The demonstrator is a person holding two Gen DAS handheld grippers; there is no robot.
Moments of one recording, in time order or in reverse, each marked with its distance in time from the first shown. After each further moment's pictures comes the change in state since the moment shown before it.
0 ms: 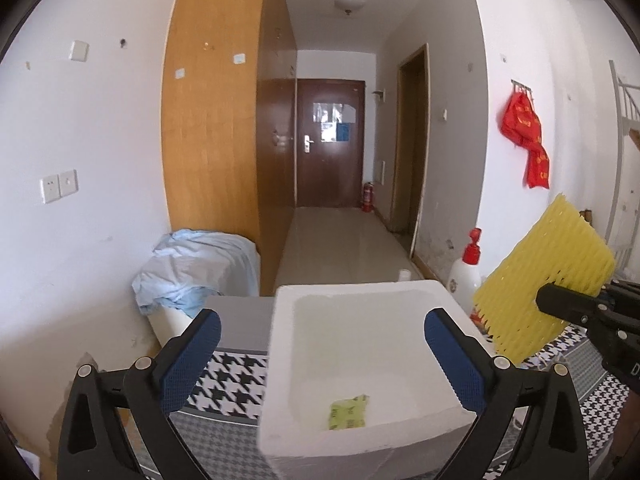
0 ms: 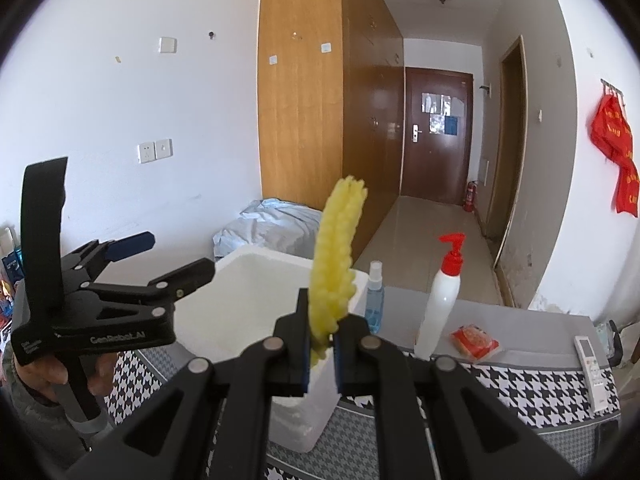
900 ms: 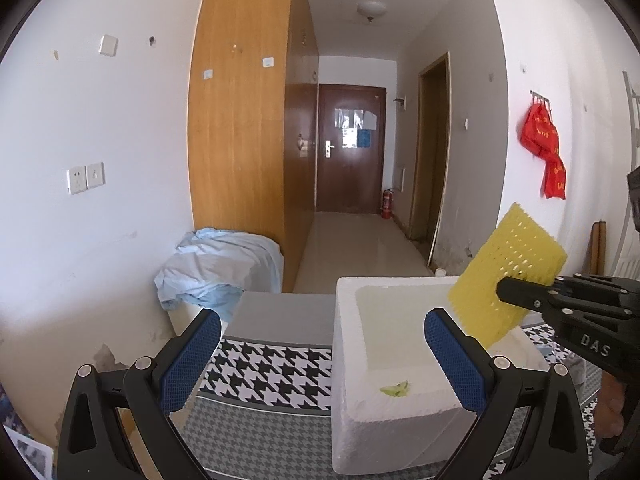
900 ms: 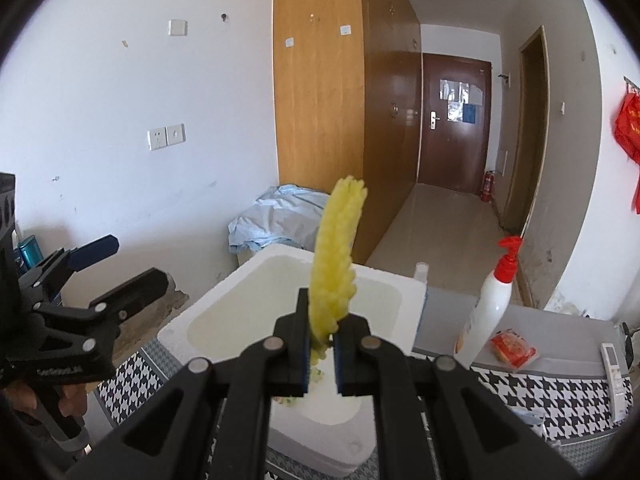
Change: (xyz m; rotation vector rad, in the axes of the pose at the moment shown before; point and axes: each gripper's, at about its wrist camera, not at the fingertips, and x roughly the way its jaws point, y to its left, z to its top) left arm -0.019 0.038 -0.012 -0.035 -0.016 0.057; right arm 0.047 0.023 0.011 -0.012 0.068 0.060
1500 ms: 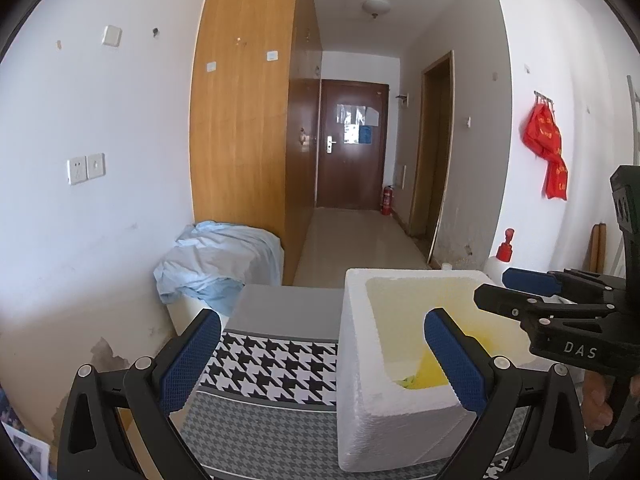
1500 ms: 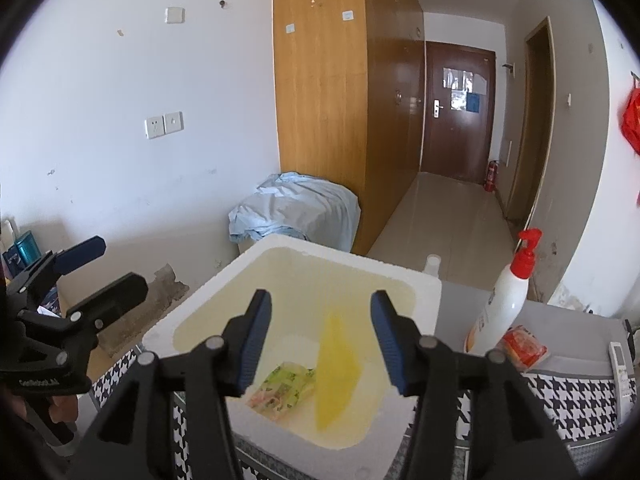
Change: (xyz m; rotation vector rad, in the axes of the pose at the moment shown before) left arm 0.003 0.009 -0.005 -0.016 0.016 -0.004; right arm 0.022 0.002 0.002 0.005 0.044 0.007
